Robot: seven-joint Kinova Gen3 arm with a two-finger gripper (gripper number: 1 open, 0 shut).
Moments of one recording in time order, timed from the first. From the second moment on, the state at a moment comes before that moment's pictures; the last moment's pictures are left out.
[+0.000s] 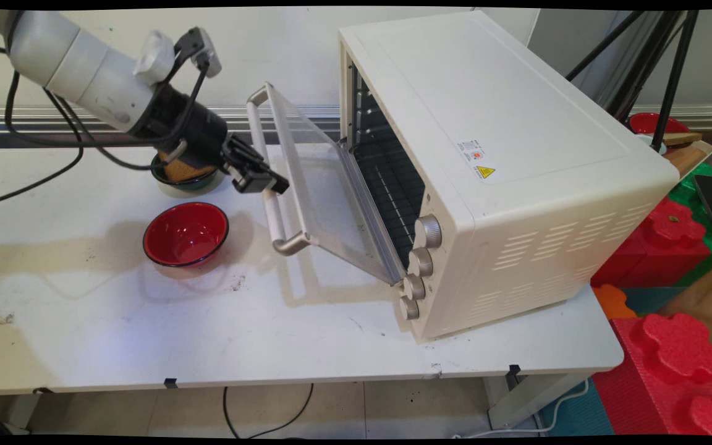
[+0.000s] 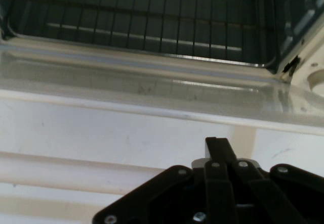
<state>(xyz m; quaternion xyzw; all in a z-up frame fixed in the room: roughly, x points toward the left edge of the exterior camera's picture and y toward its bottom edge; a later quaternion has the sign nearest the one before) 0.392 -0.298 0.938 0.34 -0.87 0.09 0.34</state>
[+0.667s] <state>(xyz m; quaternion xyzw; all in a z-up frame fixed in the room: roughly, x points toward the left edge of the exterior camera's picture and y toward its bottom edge) 0.405 -0.280 0.904 0.34 -0.88 0.08 0.32</state>
